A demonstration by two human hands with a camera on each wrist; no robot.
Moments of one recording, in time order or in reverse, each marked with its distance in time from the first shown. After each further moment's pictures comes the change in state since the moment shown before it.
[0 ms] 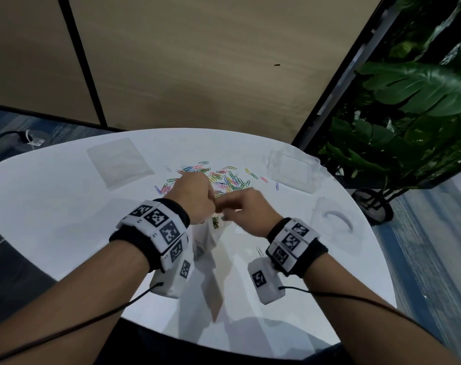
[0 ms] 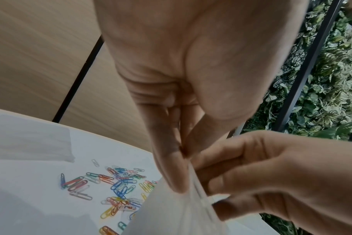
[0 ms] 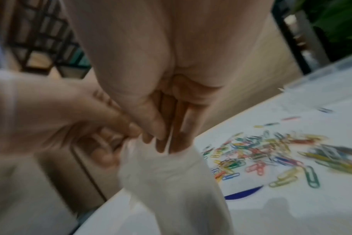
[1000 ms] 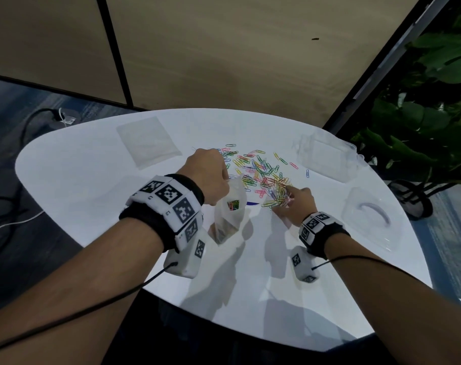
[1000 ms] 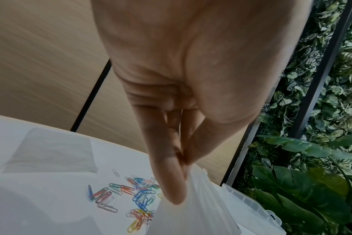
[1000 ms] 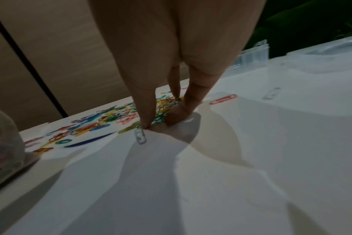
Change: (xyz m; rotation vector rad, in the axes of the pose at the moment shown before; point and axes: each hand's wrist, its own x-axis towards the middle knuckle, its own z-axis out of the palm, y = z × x) left_hand 0.002 -0.029 -0.016 0.052 -0.008 -0.035; right_hand 0.028 0.139 0.000 -0.405 0.264 0.486
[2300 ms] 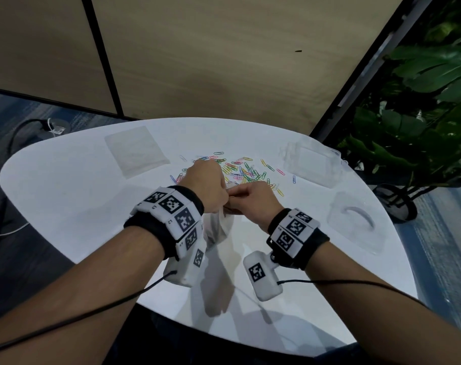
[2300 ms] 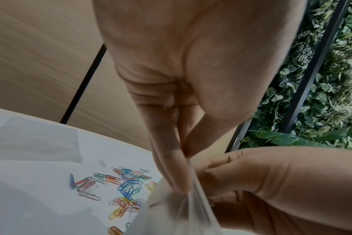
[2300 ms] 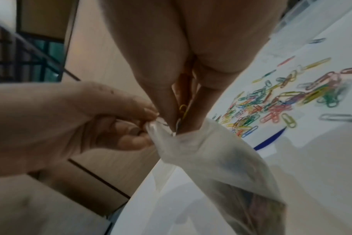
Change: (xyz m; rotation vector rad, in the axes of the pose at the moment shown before) left_hand 0.001 0.021 0.015 -0.055 0.019 -0.007; right_hand -0.069 -0.112 -0.032 0.843 -0.288 -0.079
